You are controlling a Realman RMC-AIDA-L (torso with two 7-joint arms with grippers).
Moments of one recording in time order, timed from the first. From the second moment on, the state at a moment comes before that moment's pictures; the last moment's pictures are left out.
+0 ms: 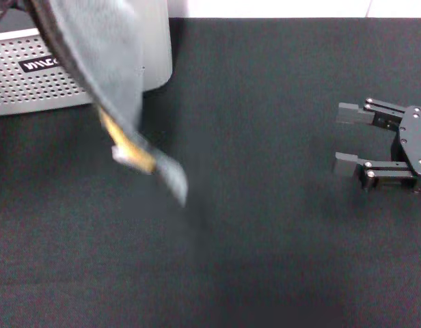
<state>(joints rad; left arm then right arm) -0.35 -1.99 0.92 0.76 0.98 2.00 -1.32 0.41 1.97 -1.12 -0.70 1.75 1.74 -1.84</state>
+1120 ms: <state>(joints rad) -0.36 -1.98 1.07 0.90 0.93 2.03 -1.41 0.48 1.99 -1.14 -0.70 1.74 1.75 -1.87</state>
